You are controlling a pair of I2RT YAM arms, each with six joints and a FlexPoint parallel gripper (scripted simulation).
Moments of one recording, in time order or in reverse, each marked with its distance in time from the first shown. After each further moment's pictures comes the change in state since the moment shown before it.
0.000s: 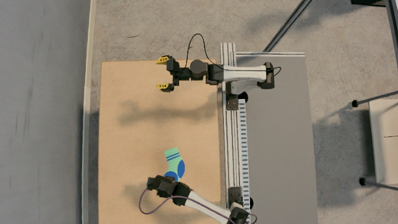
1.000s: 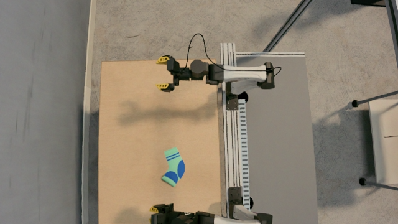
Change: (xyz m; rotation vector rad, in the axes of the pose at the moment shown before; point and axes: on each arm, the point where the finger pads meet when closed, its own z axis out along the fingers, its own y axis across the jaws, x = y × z) left arm -0.071 0.127 -0.121 0.018 -0.660 -0.247; right arm -0.002 0.000 -0.001 0.000 -0.006 -0.001
